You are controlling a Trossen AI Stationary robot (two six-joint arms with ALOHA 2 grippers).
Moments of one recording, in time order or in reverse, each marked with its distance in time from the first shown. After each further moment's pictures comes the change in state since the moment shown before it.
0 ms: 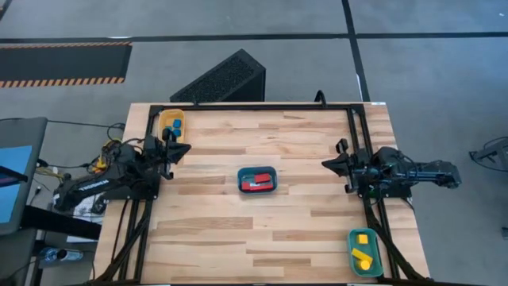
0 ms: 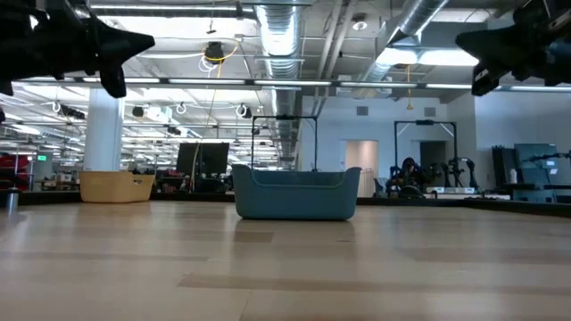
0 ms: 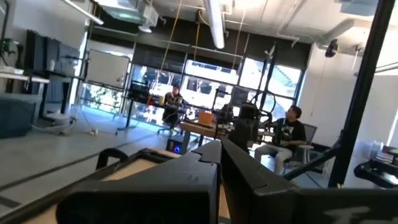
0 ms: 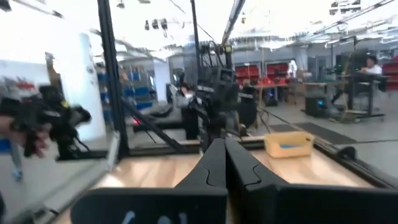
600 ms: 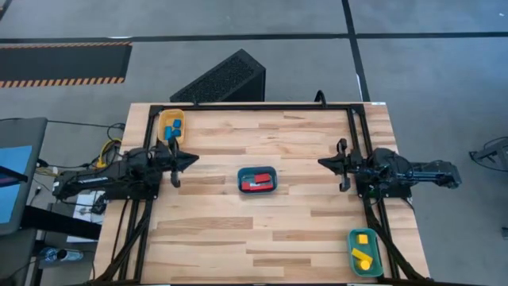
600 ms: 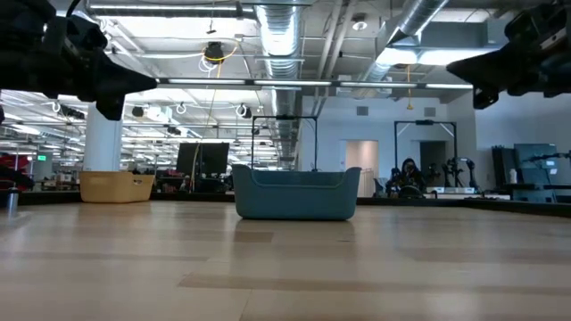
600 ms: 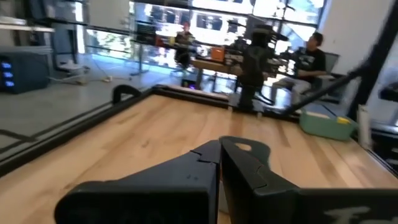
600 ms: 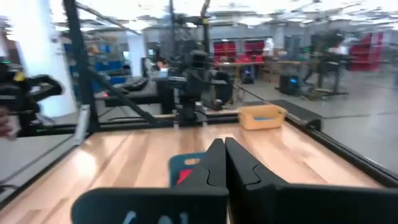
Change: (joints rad) left arm -0.175 0.025 -0.001 -0.271 -0.163 0.134; right arm 0.000 0.001 -0.008 -0.119 0.107 -0.056
